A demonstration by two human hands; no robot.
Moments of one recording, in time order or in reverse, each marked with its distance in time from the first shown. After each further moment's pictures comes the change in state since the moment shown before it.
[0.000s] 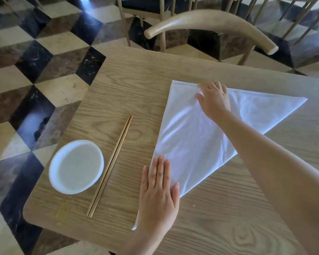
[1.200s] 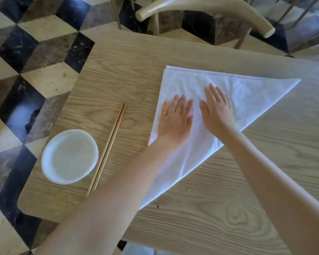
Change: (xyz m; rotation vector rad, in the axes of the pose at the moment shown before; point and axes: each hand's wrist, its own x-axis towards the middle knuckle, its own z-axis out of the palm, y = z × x) left_hand 0.153 0.027 -0.005 0.048 -0.114 0.167; right_hand -0.086 -0.012 -0.009 0.192 -0.070 0.155
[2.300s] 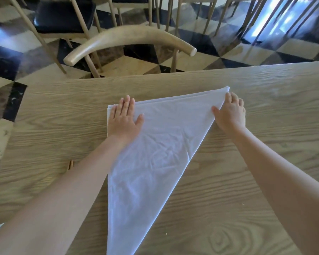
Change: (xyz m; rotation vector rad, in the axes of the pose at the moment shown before) left_hand 0.127 -0.026 -0.006 0.013 -0.046 0.053; right_hand 0.018 0.143 -0.077 -0.099 0.180 0.652
